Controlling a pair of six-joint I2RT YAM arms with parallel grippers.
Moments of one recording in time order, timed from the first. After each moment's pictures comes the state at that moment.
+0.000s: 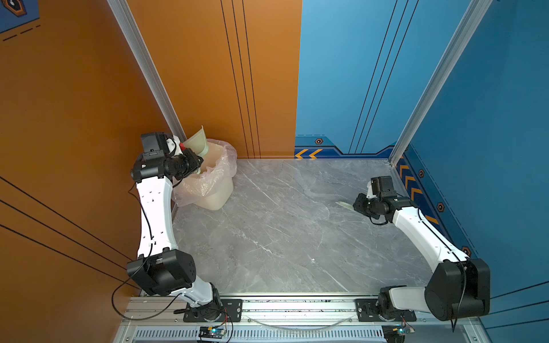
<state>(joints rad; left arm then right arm) 0.29 1.57 1.86 -0.99 0.38 -0.37 0.10 1.35 1.03 -0.63 -0.12 0.53</state>
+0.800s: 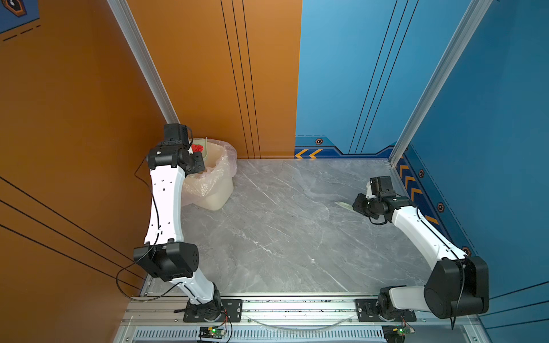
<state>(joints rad) 0.13 1.67 2.03 -1.21 -0.18 -0.08 0.10 1.36 1.03 -0.62 -0.12 0.53</state>
